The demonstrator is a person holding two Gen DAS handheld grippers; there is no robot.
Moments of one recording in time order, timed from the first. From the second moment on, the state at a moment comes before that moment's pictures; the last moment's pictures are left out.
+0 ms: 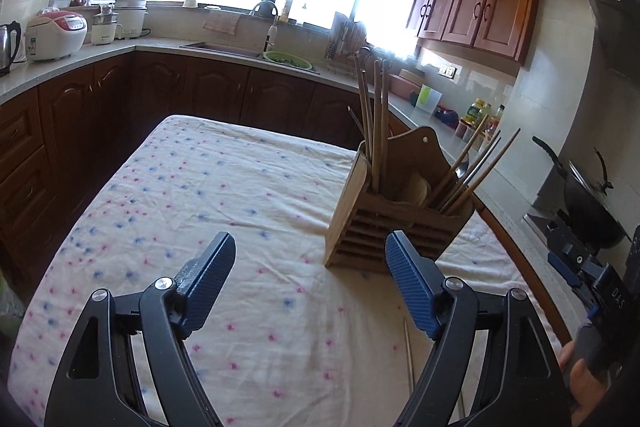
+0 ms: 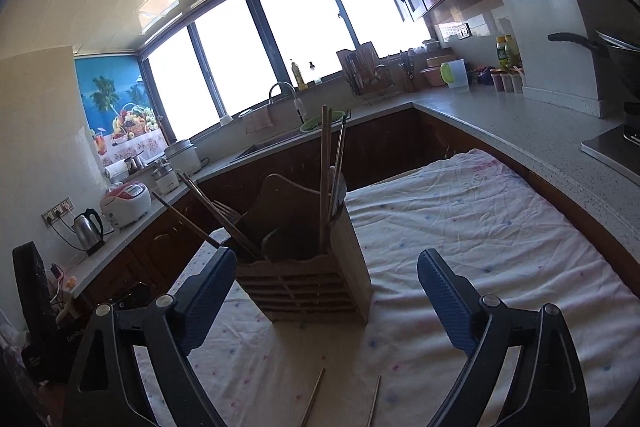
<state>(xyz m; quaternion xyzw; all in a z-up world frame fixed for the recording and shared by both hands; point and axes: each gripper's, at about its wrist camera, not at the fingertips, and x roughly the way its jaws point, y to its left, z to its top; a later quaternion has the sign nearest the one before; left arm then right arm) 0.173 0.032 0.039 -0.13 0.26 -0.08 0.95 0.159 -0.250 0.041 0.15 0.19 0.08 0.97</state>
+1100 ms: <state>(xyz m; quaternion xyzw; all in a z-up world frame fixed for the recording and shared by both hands) 0.052 0.031 0.041 -0.07 0.17 -0.05 0.98 0.041 -0.231 0.034 0.06 0.10 0.06 0.99</state>
